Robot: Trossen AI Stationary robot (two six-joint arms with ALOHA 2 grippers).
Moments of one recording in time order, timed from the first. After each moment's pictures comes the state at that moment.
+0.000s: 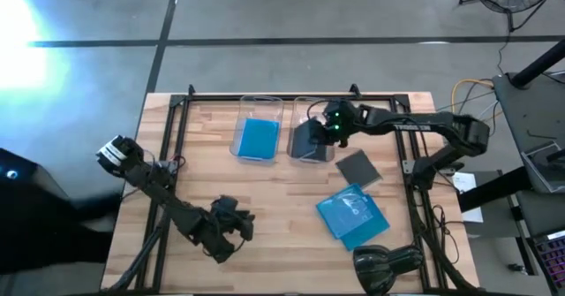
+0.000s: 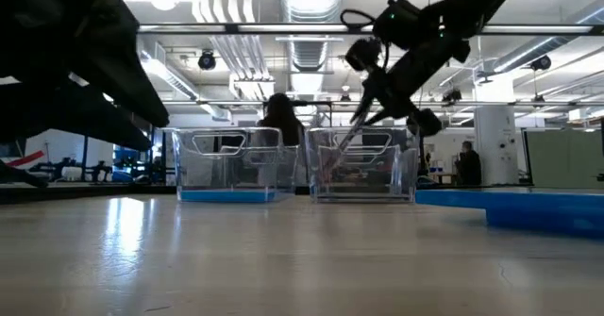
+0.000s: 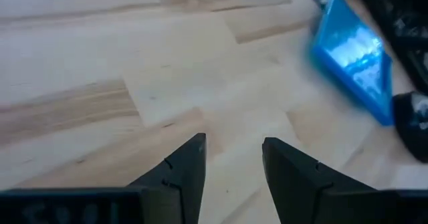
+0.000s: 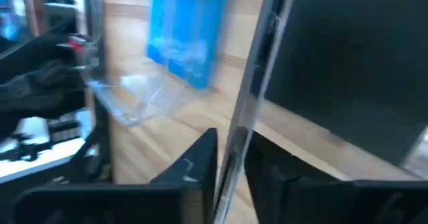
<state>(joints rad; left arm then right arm) -0.72 1.61 0.86 -0.35 -0.80 -1.77 -0.42 1.50 0.90 -0.18 -0.33 1.20</state>
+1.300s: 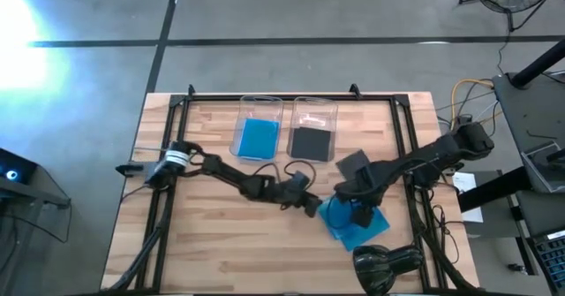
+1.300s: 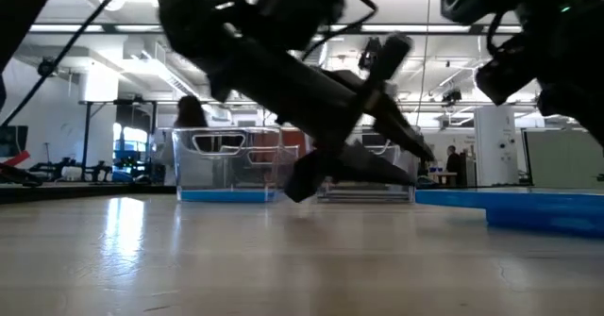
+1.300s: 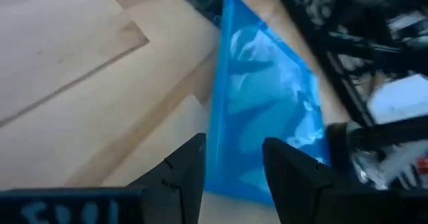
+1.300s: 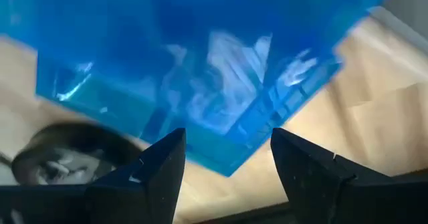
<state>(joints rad) -0.18 2.10 1.20 0.43 -0.17 -1.01 0.28 1.51 0.92 -1.06 -0.29 0.86</state>
